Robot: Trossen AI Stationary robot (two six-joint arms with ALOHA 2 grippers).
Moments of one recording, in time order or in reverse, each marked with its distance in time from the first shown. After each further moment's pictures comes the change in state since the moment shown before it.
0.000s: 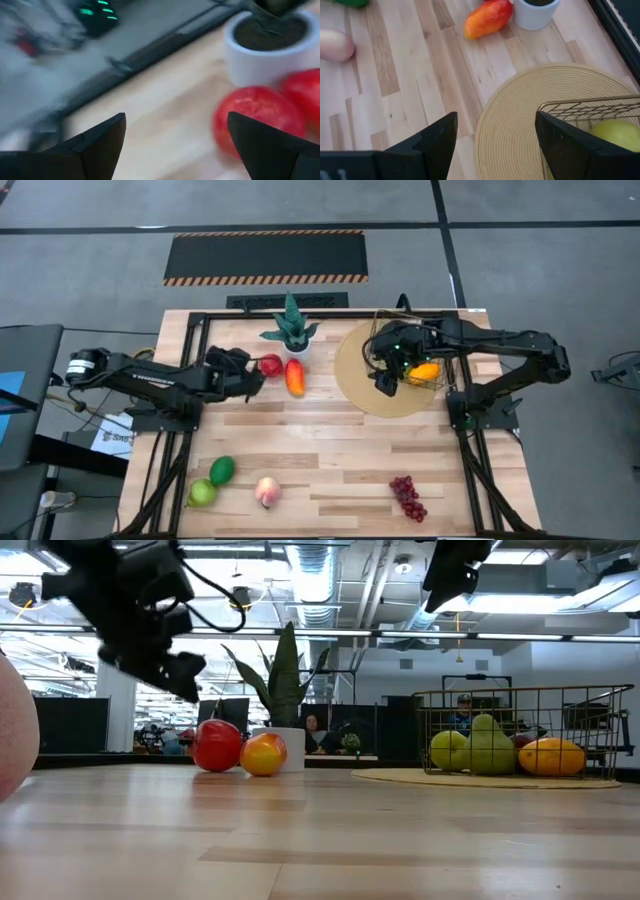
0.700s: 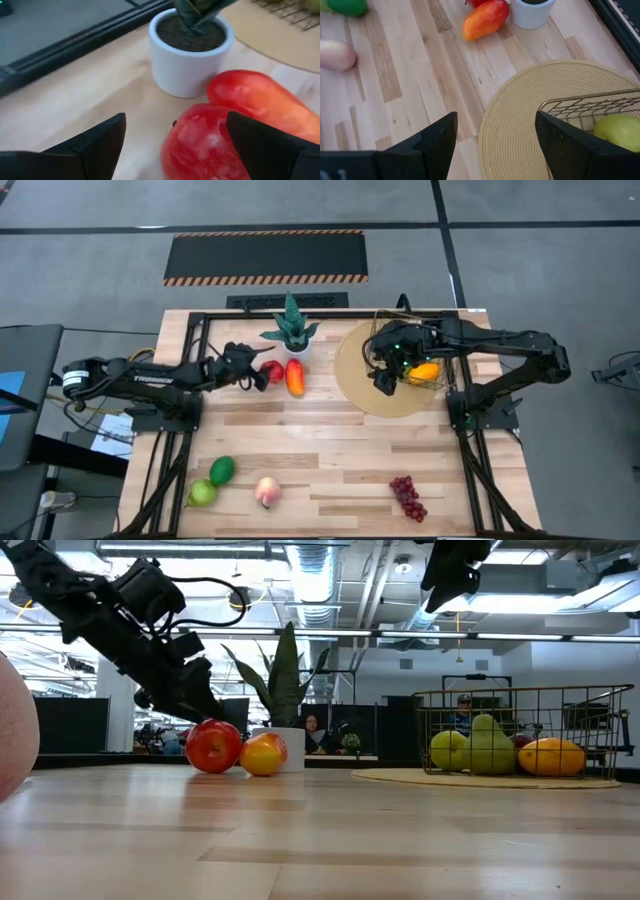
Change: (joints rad) left arm 0.272 -0.040 -0.216 0.620 0.579 0.350; right arm 0.002 0.000 0.000 0.004 0.000 0.053
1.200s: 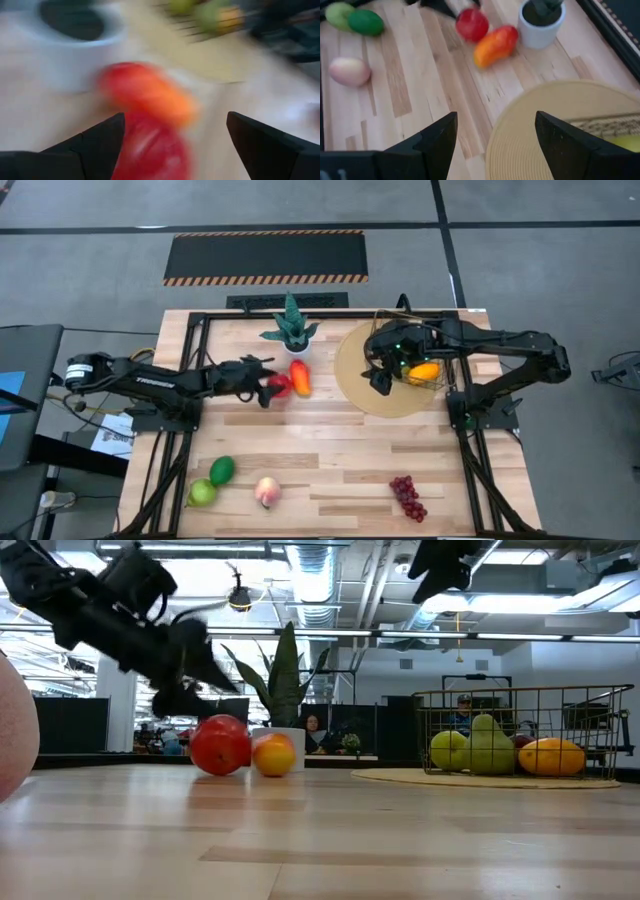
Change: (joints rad) left arm -0.148 0.036 -0.031 0.245 0.254 -0.210; right arm 0.008 0.000 0.000 0.093 0.001 -0.002
